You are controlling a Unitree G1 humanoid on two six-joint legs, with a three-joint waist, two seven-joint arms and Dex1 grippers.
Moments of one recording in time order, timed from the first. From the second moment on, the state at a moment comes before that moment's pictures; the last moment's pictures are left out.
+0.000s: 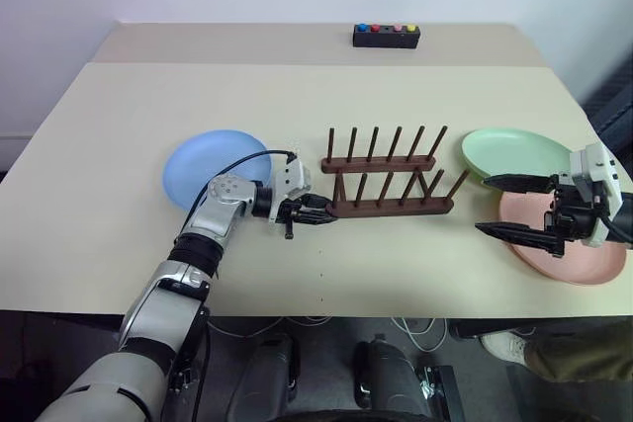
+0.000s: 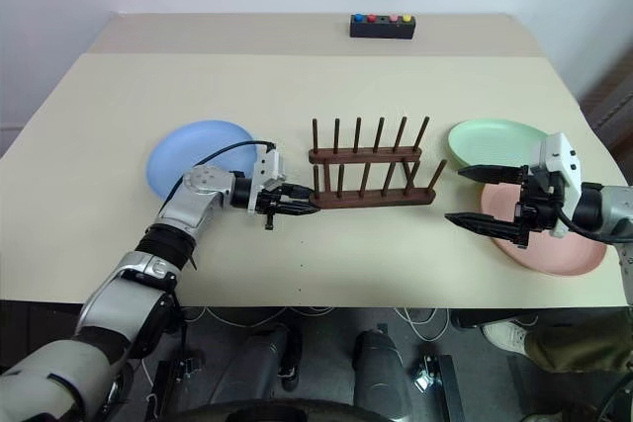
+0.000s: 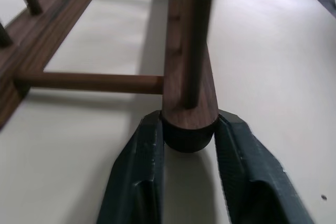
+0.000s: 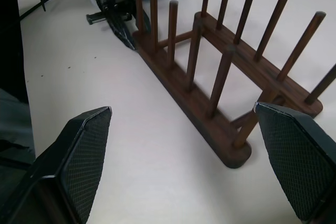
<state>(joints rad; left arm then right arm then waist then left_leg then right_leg) -0.76 0.28 -0.22 0.71 -0.11 0.00 -1.28 -0.18 -0.99 -0.32 0.04 0.57 0.36 1.38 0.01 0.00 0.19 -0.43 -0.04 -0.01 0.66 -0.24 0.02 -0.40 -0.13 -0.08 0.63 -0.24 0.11</state>
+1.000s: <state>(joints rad) -0.47 0.52 -0.04 -0.34 -0.62 0.90 -1.05 -0.18 -0.83 -0.25 -0.08 0.66 0.48 1.29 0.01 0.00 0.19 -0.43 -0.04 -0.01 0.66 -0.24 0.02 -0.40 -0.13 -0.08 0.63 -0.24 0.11</state>
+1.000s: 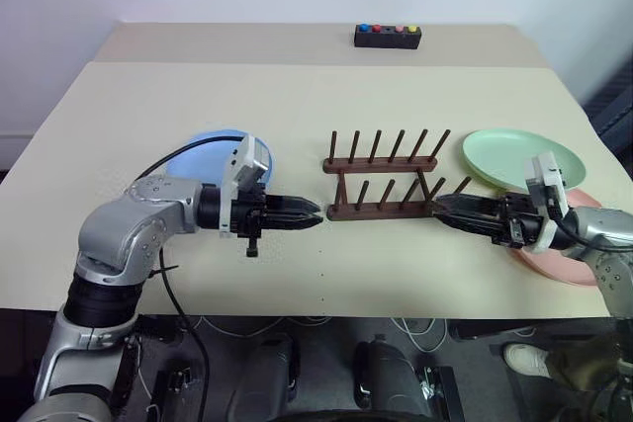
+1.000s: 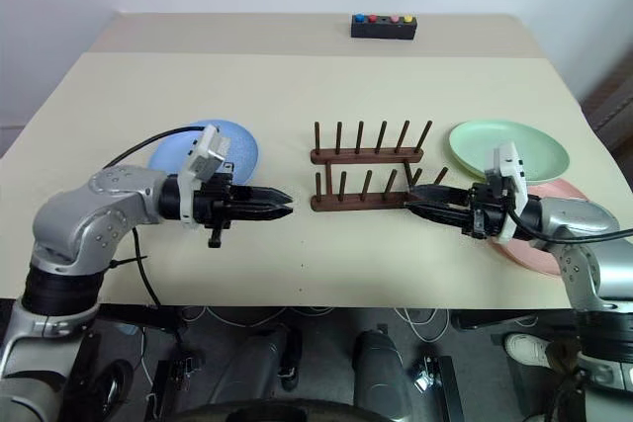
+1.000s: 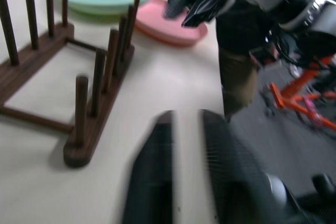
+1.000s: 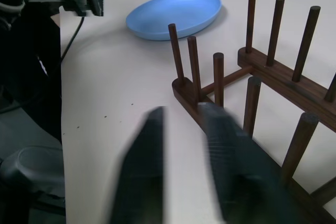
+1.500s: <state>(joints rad) -0.46 0.29 -0.34 0.00 -0.22 0.53 -0.77 -0.19 -0.77 -0.05 0.06 0.35 0.19 1.21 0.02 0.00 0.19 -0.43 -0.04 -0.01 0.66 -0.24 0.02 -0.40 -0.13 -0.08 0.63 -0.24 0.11</state>
